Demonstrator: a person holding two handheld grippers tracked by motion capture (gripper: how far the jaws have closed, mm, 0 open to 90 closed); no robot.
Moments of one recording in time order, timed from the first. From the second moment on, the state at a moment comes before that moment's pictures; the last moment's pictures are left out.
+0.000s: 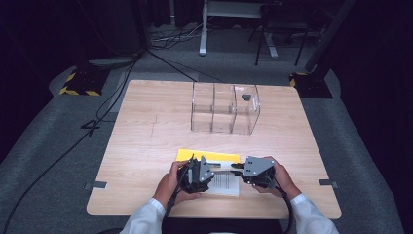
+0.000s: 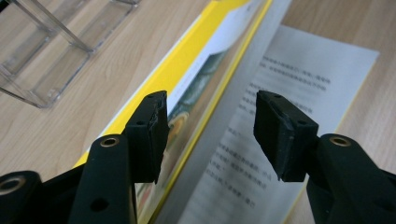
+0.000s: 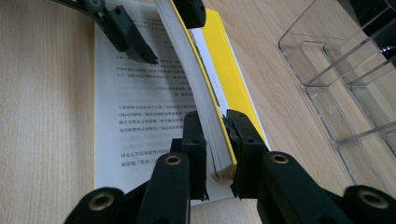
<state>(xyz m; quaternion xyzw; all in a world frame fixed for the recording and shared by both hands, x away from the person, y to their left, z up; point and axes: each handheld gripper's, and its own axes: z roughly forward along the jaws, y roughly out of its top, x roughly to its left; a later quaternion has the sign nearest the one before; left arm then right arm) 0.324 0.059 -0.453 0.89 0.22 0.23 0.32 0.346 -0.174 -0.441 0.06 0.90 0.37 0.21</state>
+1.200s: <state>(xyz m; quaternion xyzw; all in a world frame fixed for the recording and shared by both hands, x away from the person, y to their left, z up) 0.330 0.099 -0.441 0.85 0.25 0.20 0.43 0.396 -0.206 -0.489 0.21 0.86 0.44 0.13</state>
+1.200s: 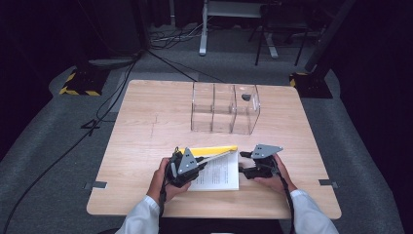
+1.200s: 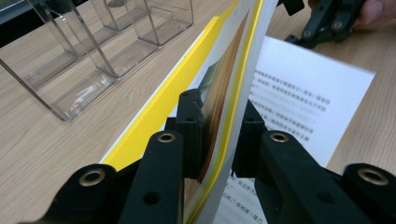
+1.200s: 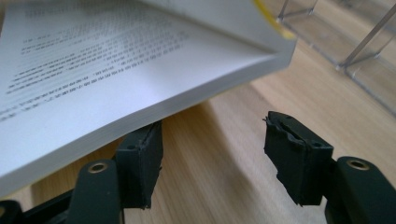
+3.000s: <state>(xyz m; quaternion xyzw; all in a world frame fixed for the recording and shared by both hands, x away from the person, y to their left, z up) 0.310 0.139 -0.457 0.80 0.25 0.11 0.53 0.373 -0.133 -0.410 0.16 0.82 0.52 0.17</state>
